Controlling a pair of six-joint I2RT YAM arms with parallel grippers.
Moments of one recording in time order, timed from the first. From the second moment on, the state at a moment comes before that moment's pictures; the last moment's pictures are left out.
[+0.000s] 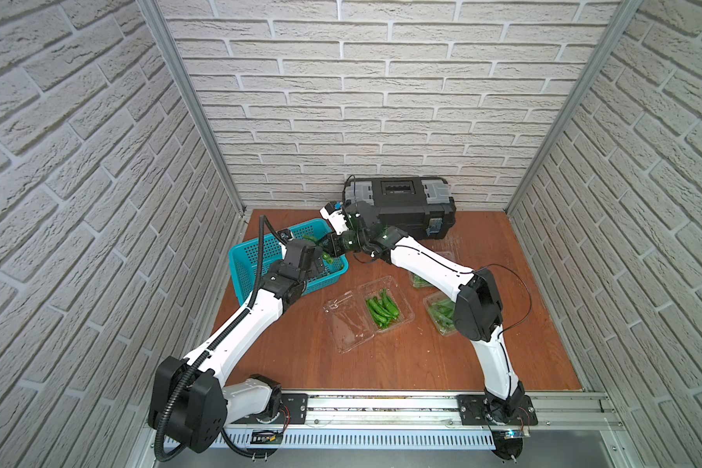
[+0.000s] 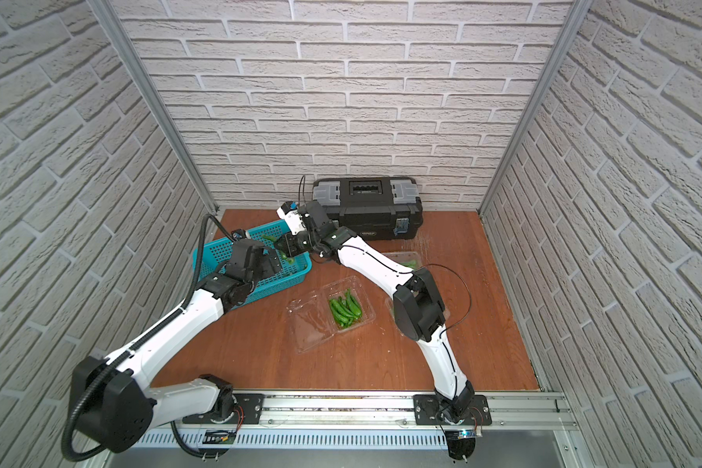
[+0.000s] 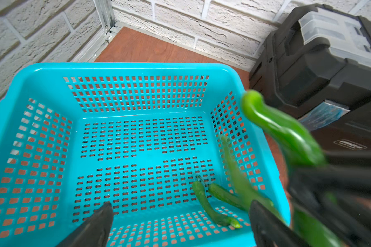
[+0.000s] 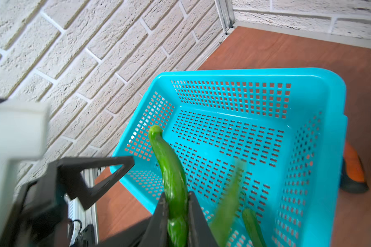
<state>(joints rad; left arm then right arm) -0.39 1.19 0.91 -0.44 -0.43 -0.54 0.71 2.23 2.05 -0.35 -0.43 0.35</state>
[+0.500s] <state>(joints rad) -0.48 1.33 1.00 -0.45 -0.13 -0.32 0.64 2.06 1.76 -0.34 -0.33 0.38</state>
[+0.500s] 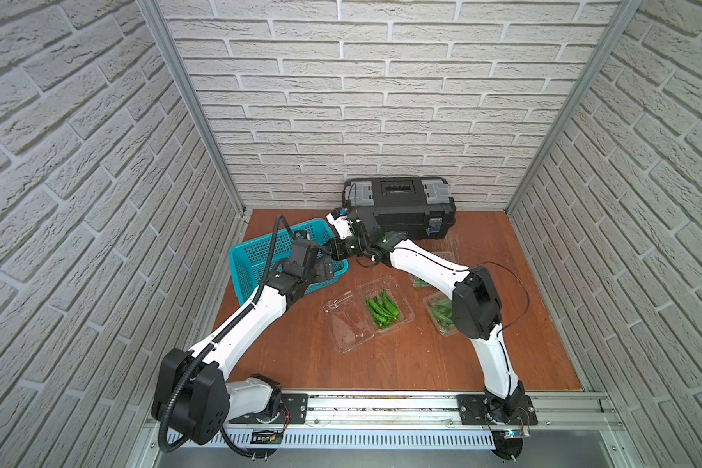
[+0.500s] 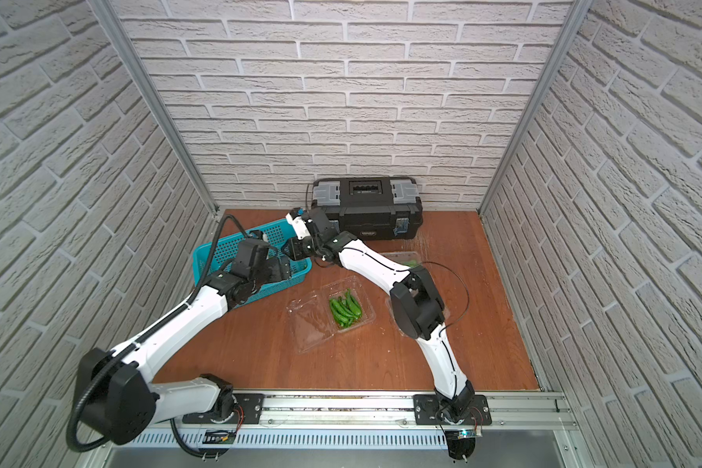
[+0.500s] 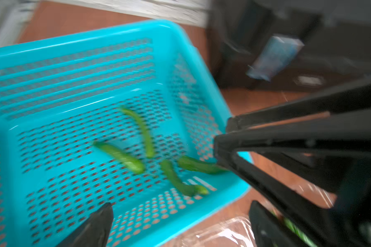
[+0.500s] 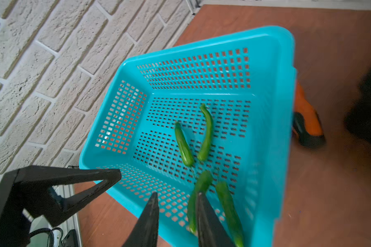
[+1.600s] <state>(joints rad) -0.75 2.09 1.69 -0.90 0.24 0.12 0.36 1.59 1.23 -0.53 -0.12 0.38</state>
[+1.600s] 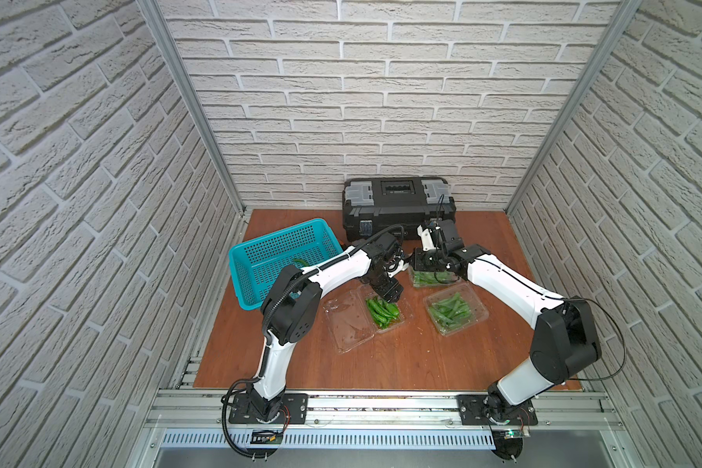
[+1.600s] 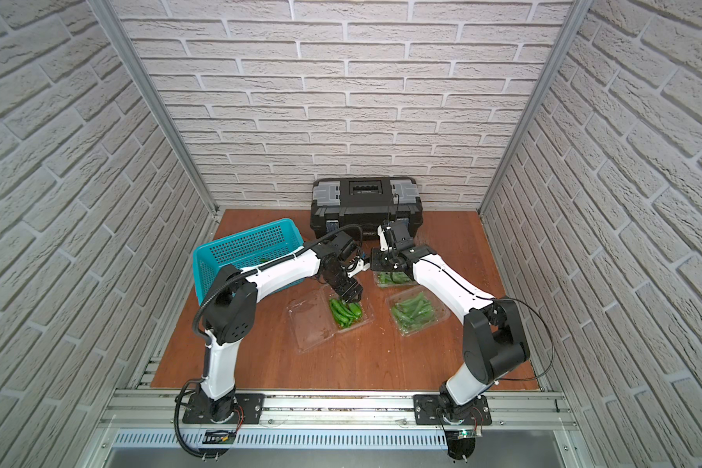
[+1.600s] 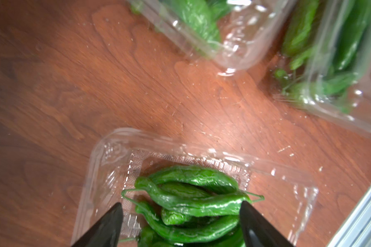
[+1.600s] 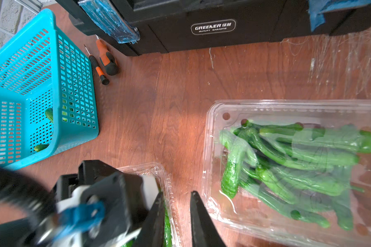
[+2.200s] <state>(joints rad) -0.76 2.22 1.79 -1.00 0.15 0.10 0.36 1.58 1.22 -0.53 -0.12 0.38</state>
